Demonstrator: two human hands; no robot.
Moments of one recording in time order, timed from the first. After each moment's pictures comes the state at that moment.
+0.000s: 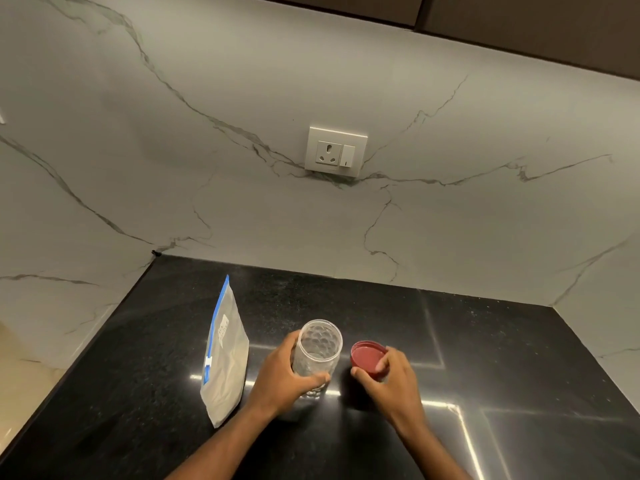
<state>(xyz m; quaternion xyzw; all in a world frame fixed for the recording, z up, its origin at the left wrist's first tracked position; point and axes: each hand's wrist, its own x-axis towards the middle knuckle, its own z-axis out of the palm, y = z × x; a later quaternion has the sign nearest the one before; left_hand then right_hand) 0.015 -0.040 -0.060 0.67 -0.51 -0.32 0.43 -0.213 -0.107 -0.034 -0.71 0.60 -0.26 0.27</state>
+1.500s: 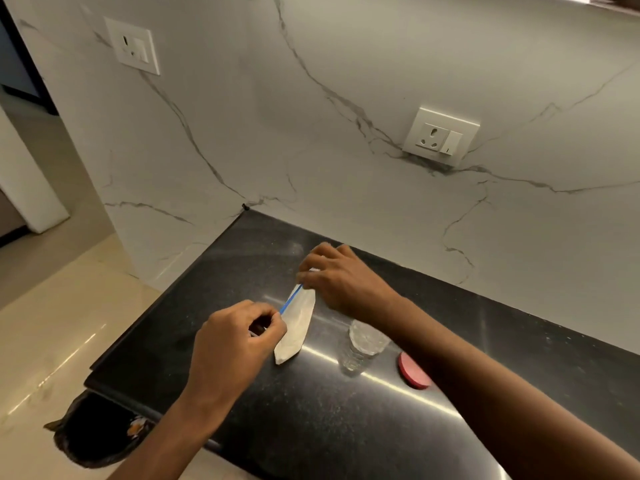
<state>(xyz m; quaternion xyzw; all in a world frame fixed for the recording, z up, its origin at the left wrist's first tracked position) 0.074 0.129 0.061 0.79 -0.43 -0.01 0.44 -0.014 -0.086 0.107 -0.99 0.00 -0.11 -0.04</state>
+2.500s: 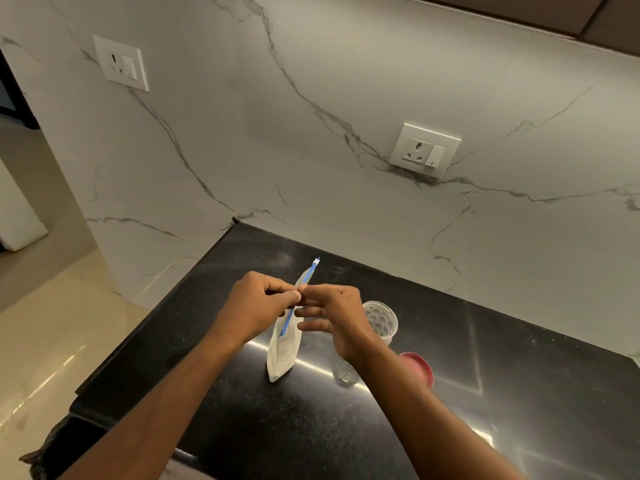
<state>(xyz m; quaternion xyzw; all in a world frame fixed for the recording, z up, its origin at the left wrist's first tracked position) 0.119 0.054 0.078 0.75 -0.37 -0.27 0.48 -0.018 -0.045 0.083 -0.58 0.39 -0.21 0.68</state>
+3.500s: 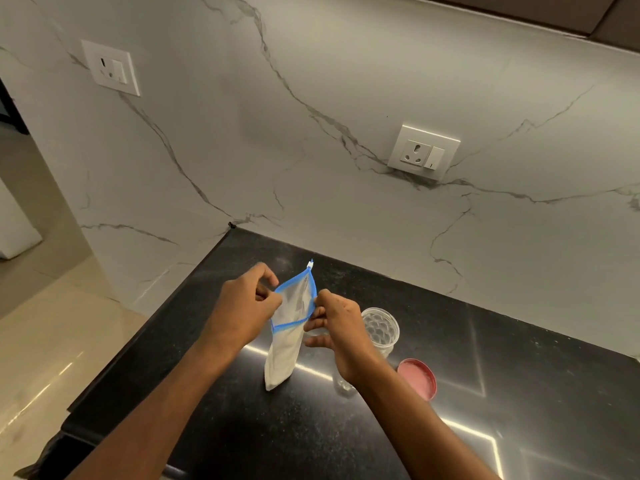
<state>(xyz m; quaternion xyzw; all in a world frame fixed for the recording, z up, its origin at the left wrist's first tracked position) 0.132 0.051 0.081 0.80 -0.41 -0.16 0.40 -0.021 -0.042 0.078 -0.54 0.42 -0.22 0.69</state>
